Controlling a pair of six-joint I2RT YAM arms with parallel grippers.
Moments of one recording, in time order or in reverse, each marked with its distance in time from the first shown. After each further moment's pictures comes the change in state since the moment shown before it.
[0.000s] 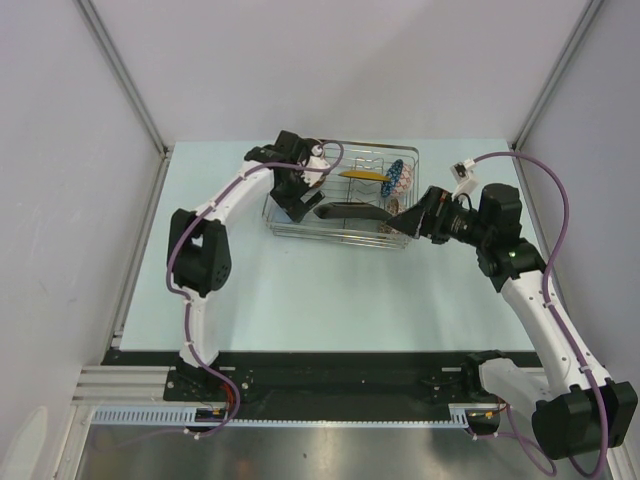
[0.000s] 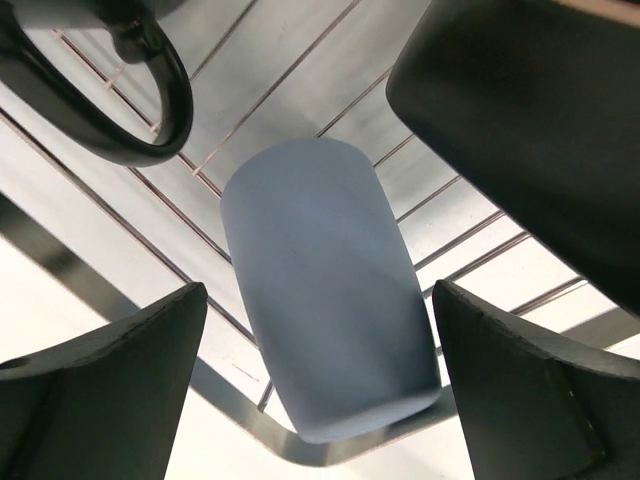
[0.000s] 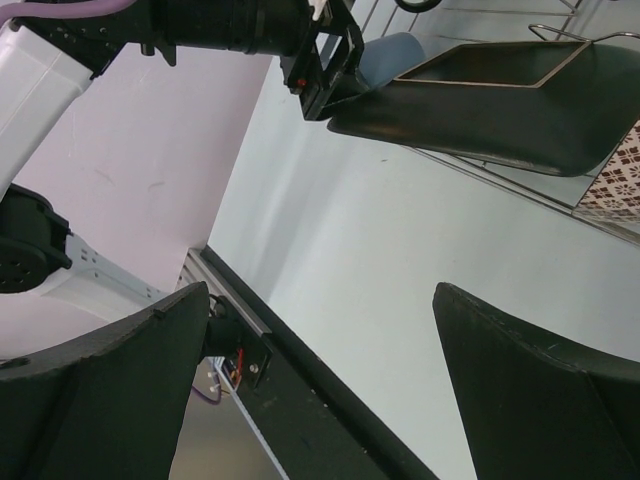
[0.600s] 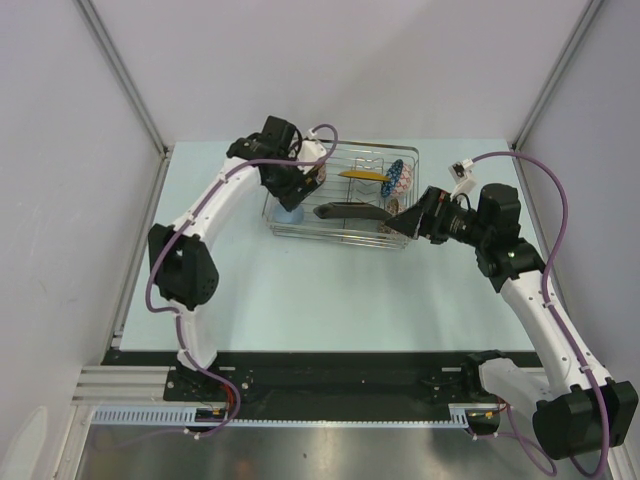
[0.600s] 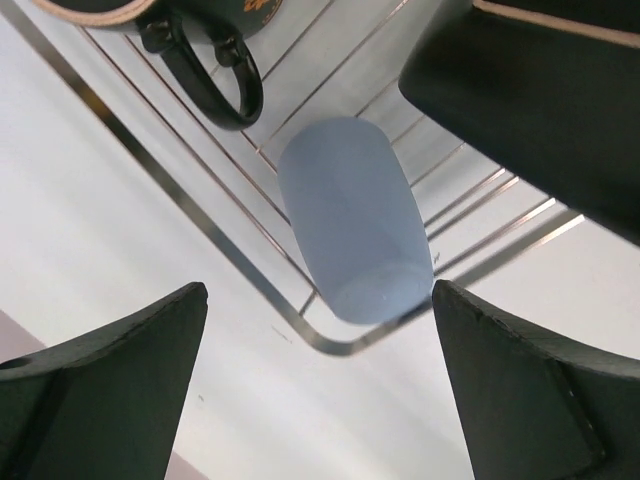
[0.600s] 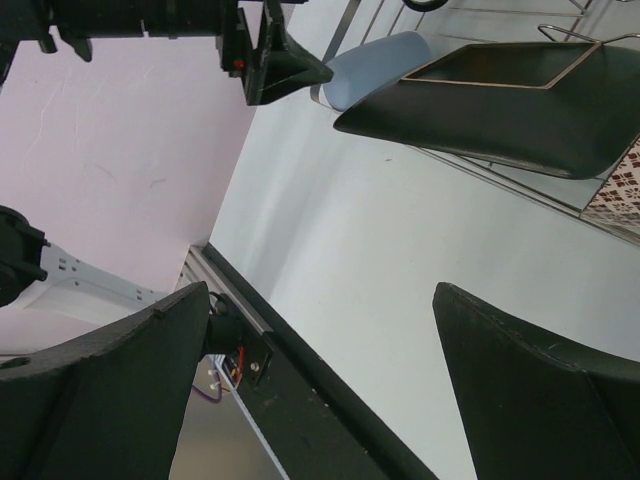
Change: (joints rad) left arm -0.008 -0.129 0.045 -0.044 -0.015 0.024; right arm 0.013 0.000 0.000 0.008 0.000 0.000
